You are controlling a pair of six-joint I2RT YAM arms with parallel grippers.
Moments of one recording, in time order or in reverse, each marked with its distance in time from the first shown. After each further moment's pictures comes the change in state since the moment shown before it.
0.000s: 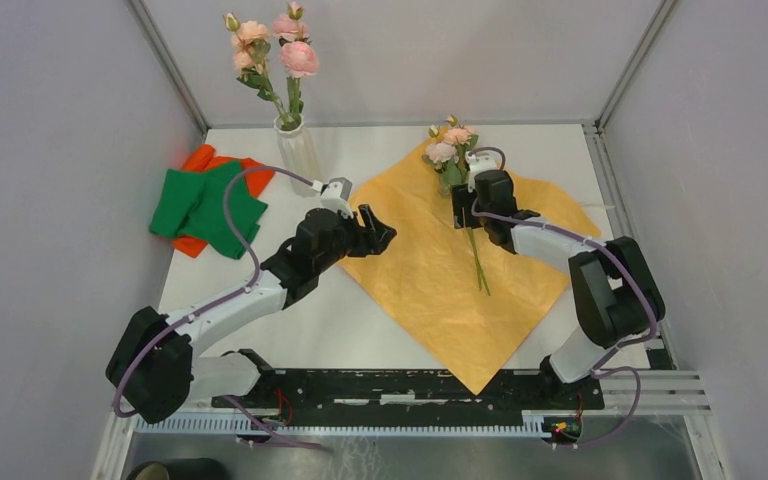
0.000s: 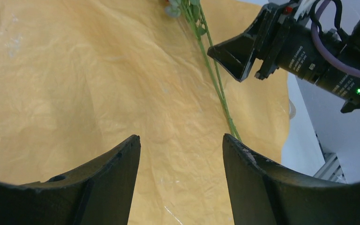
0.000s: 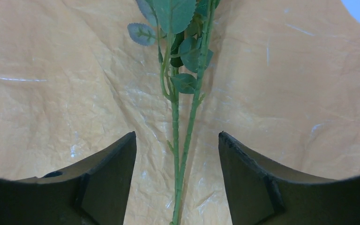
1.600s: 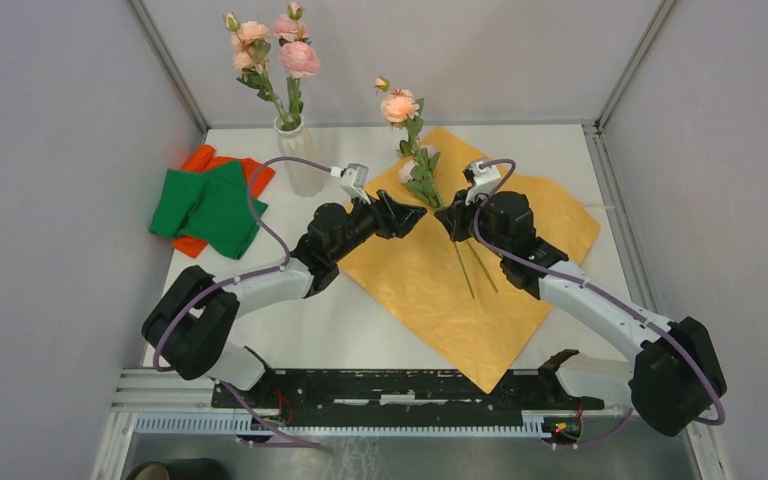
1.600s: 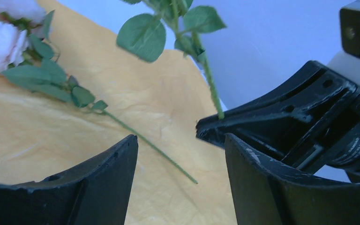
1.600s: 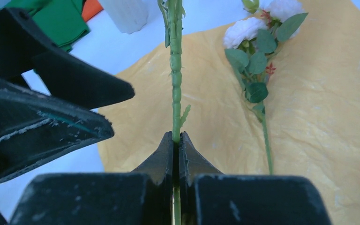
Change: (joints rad) left arm -0.013 0.249 0.003 0.547 0.152 -0.045; right arm 0.168 -0.417 -0.150 0.097 -0.206 0.140
